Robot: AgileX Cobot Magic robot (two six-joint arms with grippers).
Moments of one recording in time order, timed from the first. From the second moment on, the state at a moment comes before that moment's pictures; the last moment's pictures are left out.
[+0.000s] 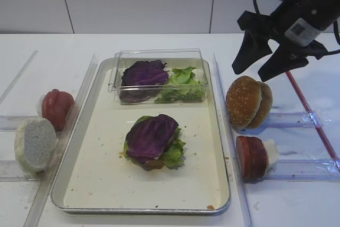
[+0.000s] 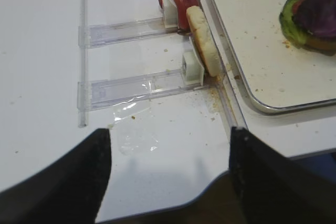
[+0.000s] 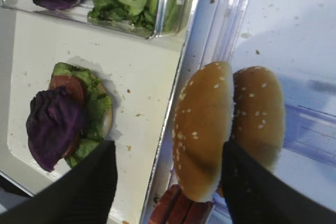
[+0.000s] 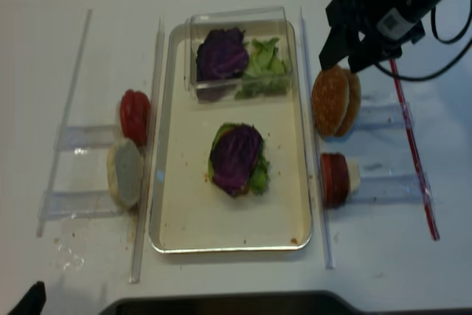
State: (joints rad) left arm -0.04 -0.02 -0.49 -0.03 1.19 0.02; right arm 0.09 1.71 -1.35 0.63 1.16 -0.30
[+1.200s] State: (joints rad) left arm -0.04 -0.02 -0.49 -0.03 1.19 0.02; right arm 0.09 1.78 -1.35 0.68 1.18 -0.28
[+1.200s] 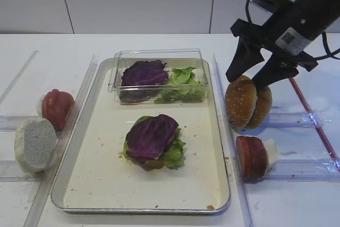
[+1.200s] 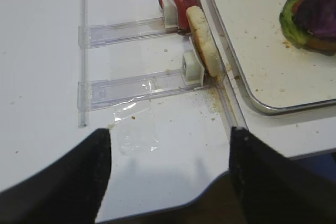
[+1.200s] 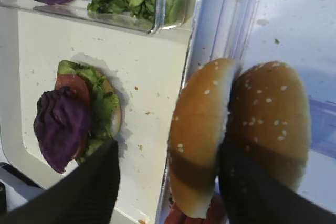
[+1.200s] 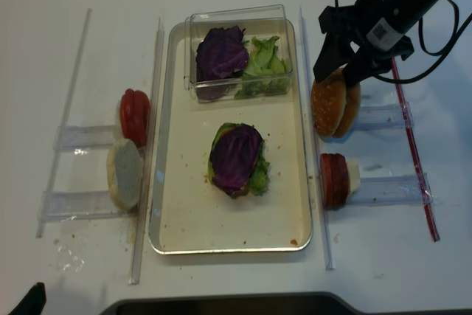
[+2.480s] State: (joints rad) left arm -0.04 -0.02 -0.49 -0.03 1.19 0.02; right arm 0.09 1.83 -1.35 0.69 1.17 -0.27
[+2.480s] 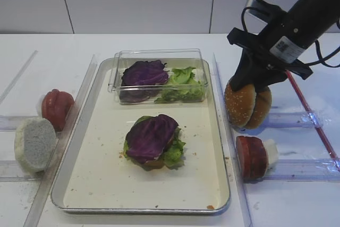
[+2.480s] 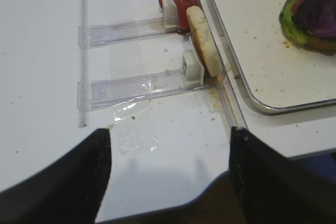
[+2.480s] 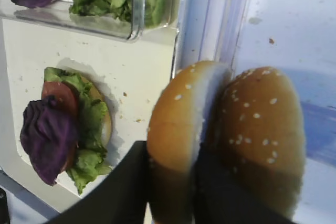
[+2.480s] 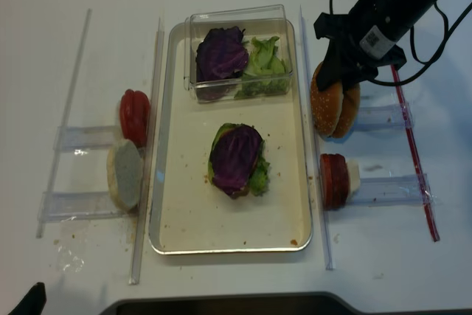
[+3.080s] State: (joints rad) left arm -0.04 -0.02 -0.49 -0.03 1.19 0.02; right arm 0.09 1.83 -1.35 0.69 1.17 -0.26
